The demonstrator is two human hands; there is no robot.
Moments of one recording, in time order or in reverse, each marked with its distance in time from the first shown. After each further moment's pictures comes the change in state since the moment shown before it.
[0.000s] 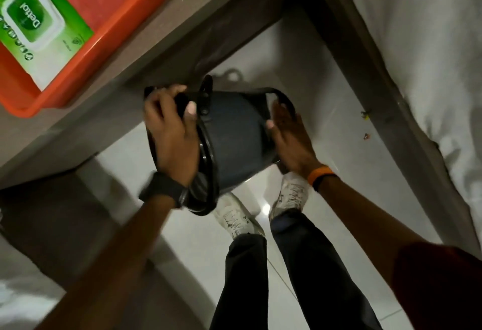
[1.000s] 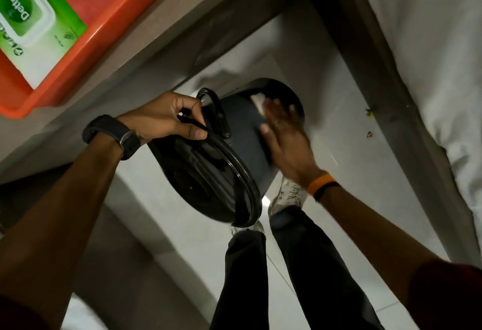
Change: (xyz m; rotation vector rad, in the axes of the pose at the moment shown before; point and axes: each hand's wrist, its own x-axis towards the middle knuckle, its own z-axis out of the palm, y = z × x) left_hand 0.076 -0.014 -0.031 -0.243 -0.962 -0.009; right_hand -0.007 -0.027 -0.010 -0.115 0.045 -0.099
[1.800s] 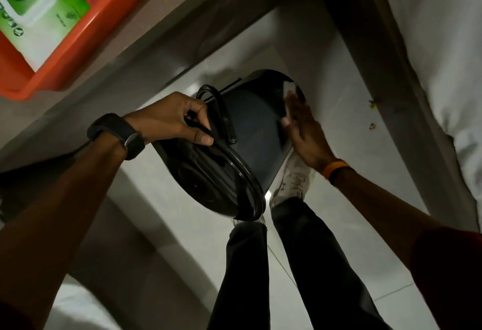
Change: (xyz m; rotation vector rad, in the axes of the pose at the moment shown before) left_hand -0.015 -0.009 0.010 0.091 -0.050 -0.012; right_hand -0.009 0.032 0.003 0.312 -0.044 0.133
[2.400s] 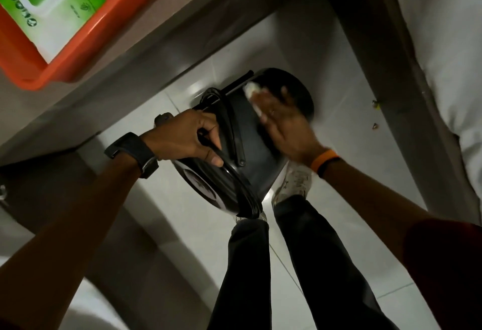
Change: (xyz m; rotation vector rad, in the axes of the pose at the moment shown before) left_hand -0.017 -0.012 0.028 0.102 -0.004 0.049; right_hand 0.017 -0.041 0.015 -0.383 -0.048 -0.367
